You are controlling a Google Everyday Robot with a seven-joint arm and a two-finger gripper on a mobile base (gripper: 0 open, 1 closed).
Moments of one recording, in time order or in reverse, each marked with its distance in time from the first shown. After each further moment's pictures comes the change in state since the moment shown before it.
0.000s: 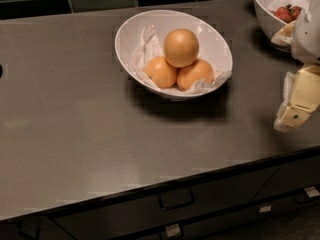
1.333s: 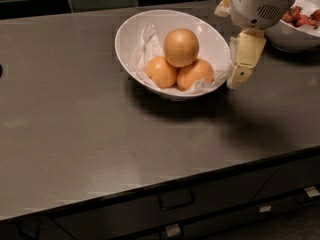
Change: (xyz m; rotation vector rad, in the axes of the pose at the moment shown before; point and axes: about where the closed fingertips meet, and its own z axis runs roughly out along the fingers) arm -0.095 -0.069 0.026 -0.004 -0.085 -0.236
